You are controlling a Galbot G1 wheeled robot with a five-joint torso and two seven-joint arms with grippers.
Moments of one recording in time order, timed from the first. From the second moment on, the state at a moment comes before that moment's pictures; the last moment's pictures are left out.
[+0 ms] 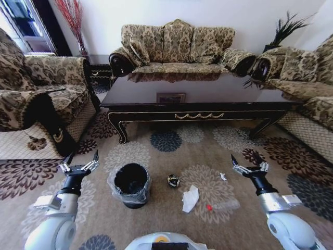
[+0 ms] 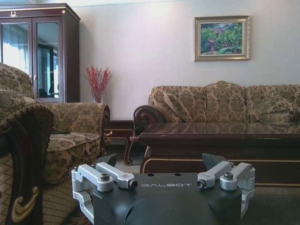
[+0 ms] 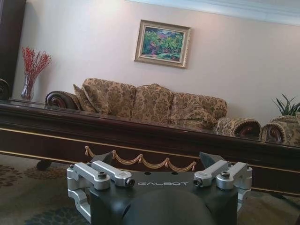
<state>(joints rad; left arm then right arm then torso) 1.70 -1.35 -0.90 -2.35 -0.40 0.06 0.00 -1.77 1.00 0.93 2.05 0.55 0.28 -0.05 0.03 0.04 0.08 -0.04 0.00</state>
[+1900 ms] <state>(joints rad) 1.39 -1.09 -0.47 -1.99 -0.77 0.64 -0.40 -1.81 1.02 0.93 2.00 0.49 0.28 -0.03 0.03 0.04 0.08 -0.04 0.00</state>
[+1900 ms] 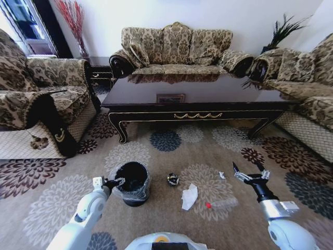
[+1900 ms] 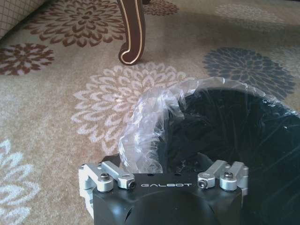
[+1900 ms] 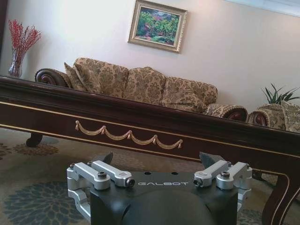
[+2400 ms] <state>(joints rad) 1.44 -1.09 -0.48 -2.01 -0.78 0.64 -0.42 -1.80 1.02 0.92 1.99 0.49 0.28 -0.04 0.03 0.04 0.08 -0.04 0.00</state>
